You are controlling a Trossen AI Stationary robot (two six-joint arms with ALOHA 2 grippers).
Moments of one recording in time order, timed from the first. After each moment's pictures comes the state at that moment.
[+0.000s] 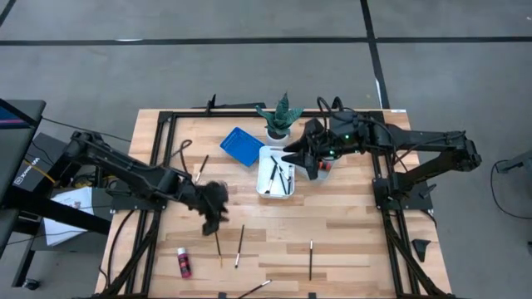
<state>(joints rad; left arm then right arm) -0.36 1.21 0.84 -0.49 -0.05 -0.61 -0.04 1.29 1.33 -0.38 -0.05 0.43</state>
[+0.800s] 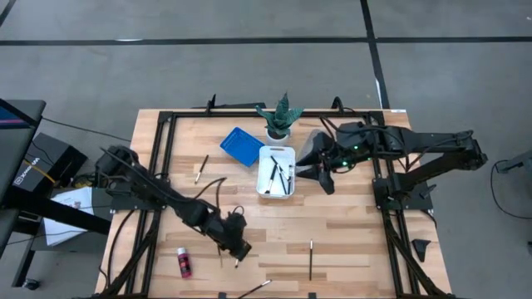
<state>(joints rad) -0.51 1.66 1.00 -0.26 0.06 -1.45 0.05 1.23 1.33 -0.60 -0.05 0.33</state>
